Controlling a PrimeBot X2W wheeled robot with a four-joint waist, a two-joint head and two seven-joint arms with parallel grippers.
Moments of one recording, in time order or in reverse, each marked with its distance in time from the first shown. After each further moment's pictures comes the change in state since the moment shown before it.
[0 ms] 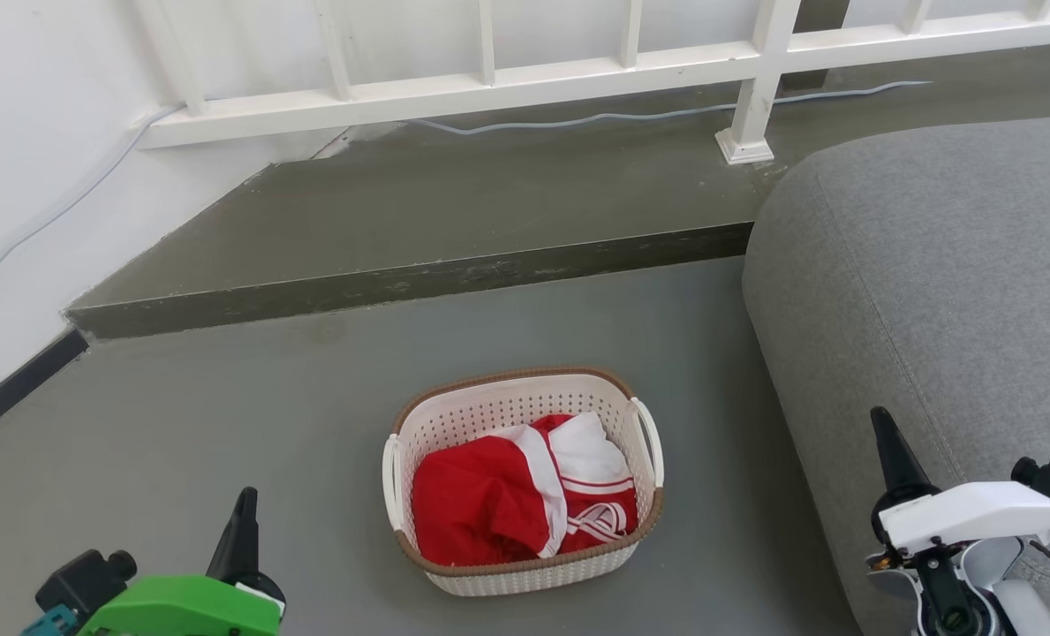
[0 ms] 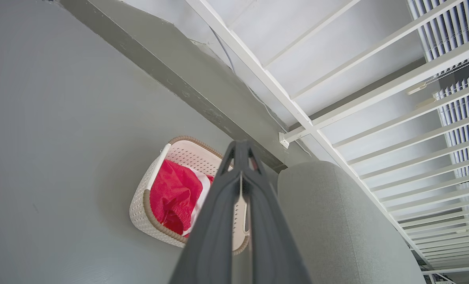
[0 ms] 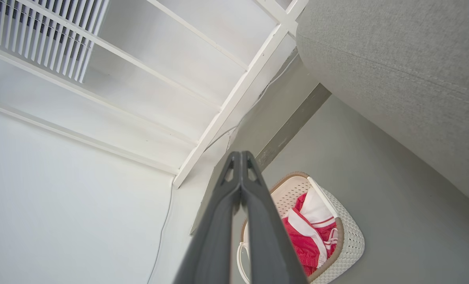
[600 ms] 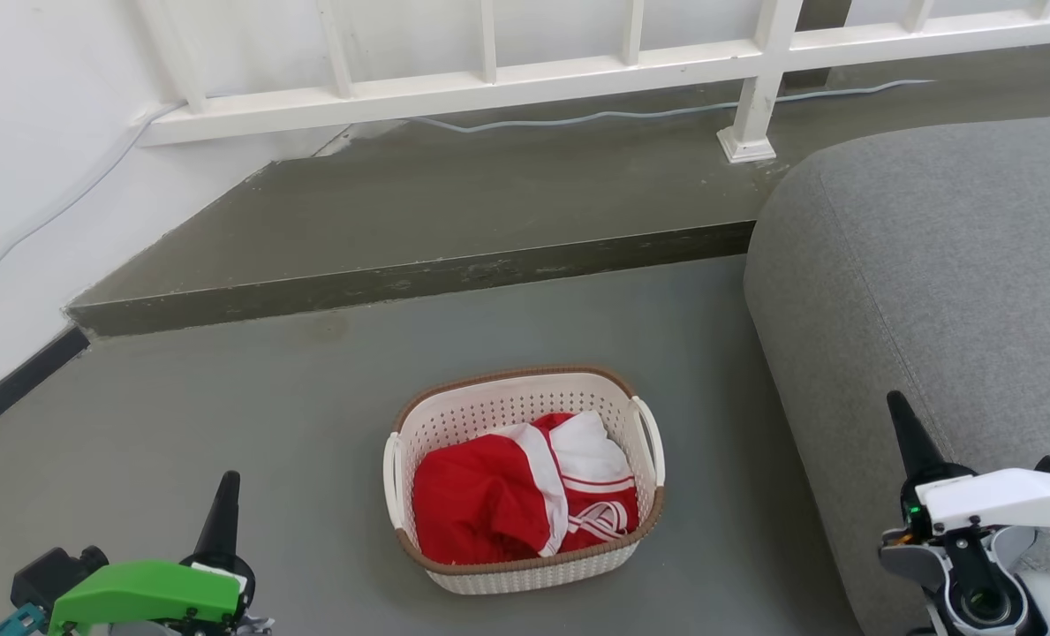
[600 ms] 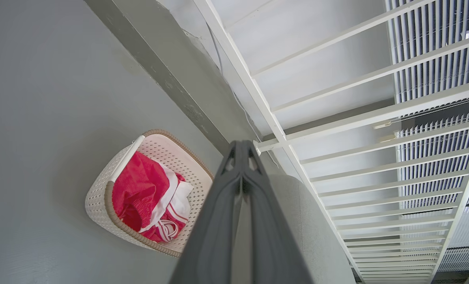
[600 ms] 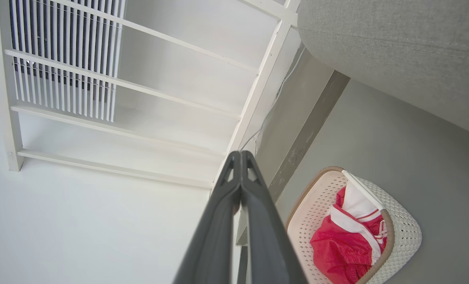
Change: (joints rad) left arm -0.038 0.003 0.050 0.028 -0.228 -0.040 0.047; right arm -0.029 0.010 -0.059 0.019 0.226 0.038 0.047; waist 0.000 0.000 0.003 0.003
